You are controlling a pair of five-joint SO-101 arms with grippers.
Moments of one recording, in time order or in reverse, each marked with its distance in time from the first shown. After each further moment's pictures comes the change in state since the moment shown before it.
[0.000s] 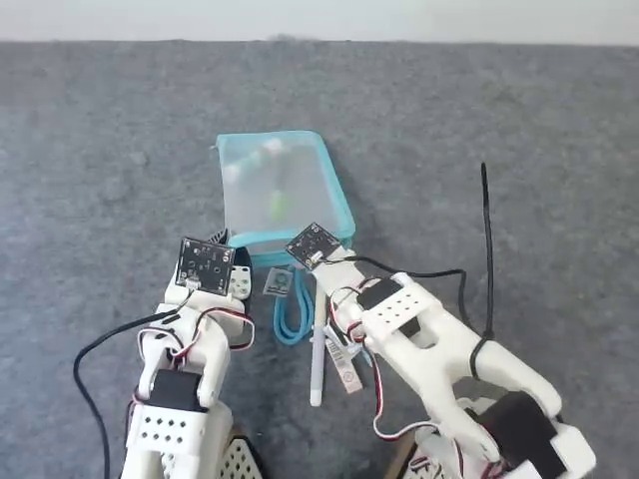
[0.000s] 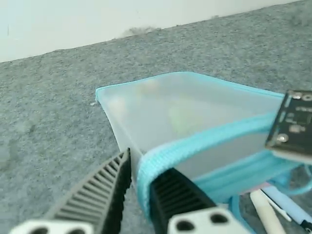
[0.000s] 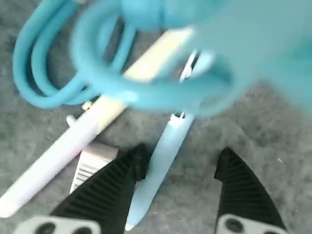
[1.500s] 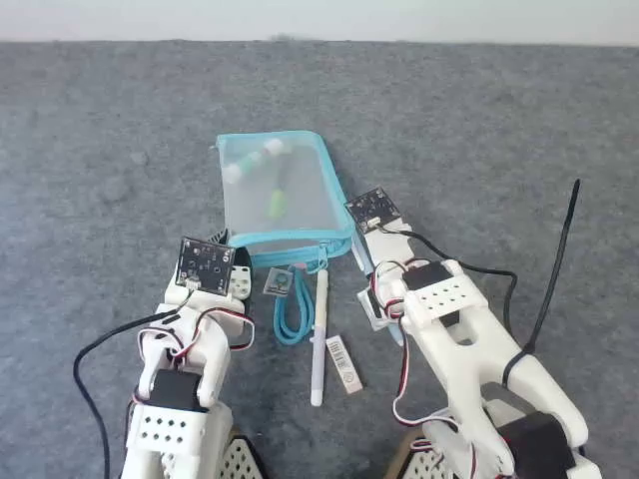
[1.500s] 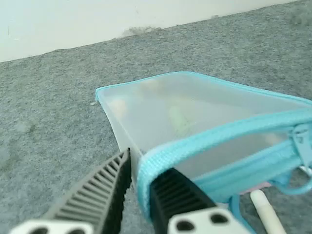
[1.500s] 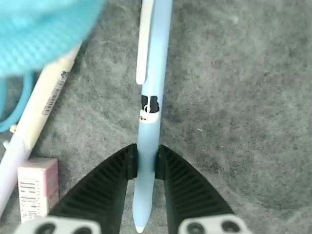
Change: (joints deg) left arm 0.0 0.0 0.0 0.1 0.0; right arm 13.7 -7.6 0.3 2.2 -2.9
